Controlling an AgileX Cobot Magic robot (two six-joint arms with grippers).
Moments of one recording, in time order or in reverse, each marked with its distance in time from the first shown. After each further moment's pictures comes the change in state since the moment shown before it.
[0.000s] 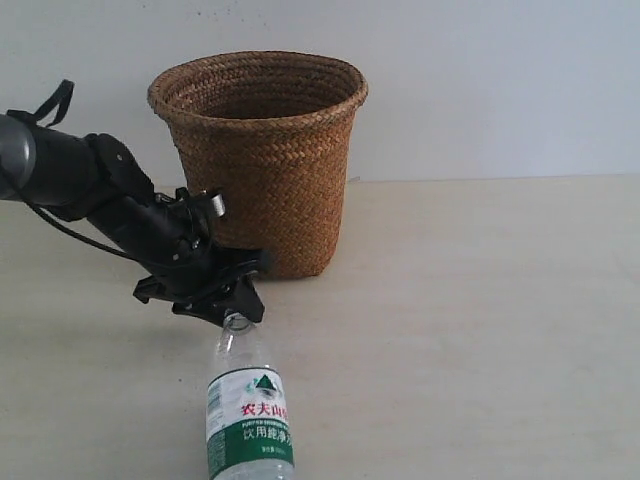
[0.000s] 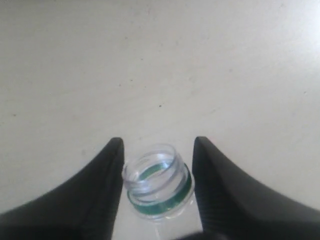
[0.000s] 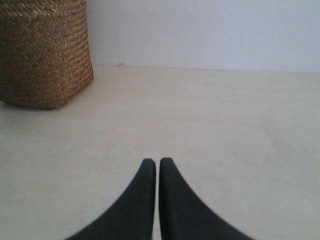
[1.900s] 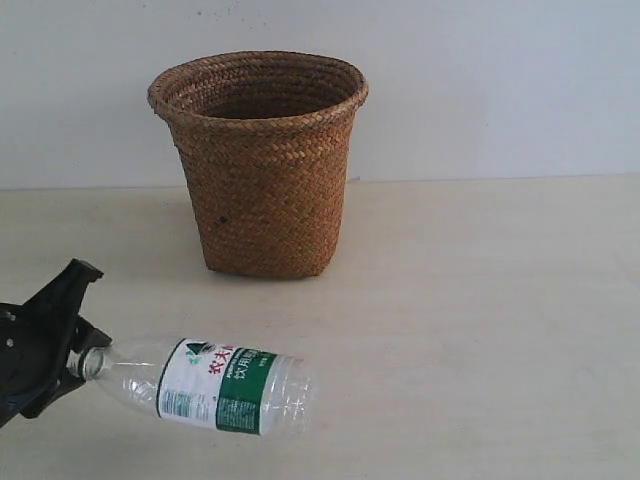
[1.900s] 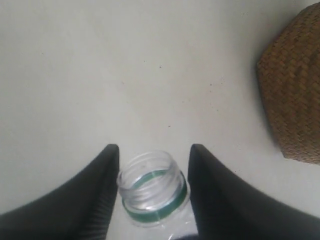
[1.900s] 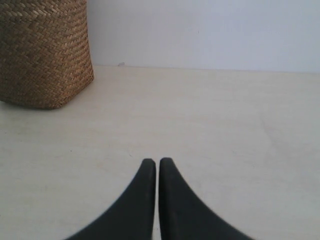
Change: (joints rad) left arm 0.012 -0.611 0.864 -0.660 -0.775 -0.258; right arm 0.000 0.000 0.000 0.000 0.000 0.000
